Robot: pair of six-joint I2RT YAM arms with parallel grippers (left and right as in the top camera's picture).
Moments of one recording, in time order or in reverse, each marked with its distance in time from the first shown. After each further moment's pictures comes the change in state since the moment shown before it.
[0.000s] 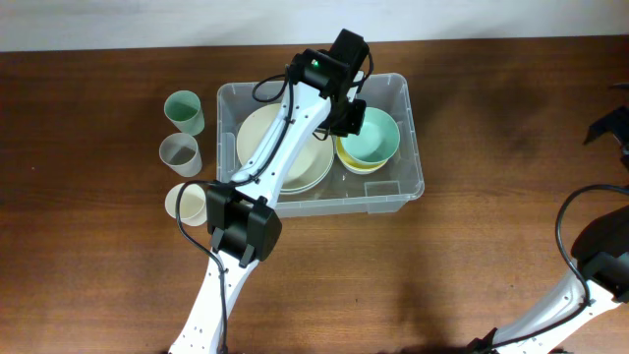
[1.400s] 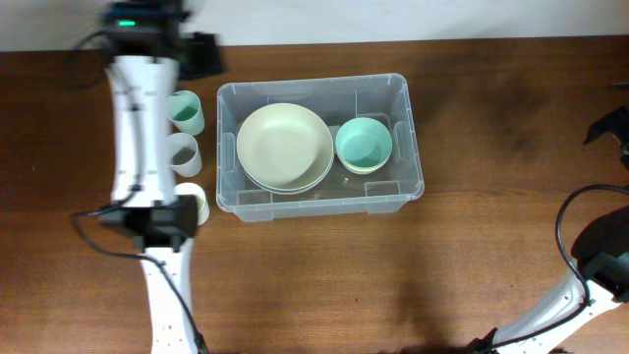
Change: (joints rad) left arm 0.536 -0.116 0.325 -0.260 -0.225 -0.016; right arm 0.000 0.000 0.000 0.000 0.000 0.000
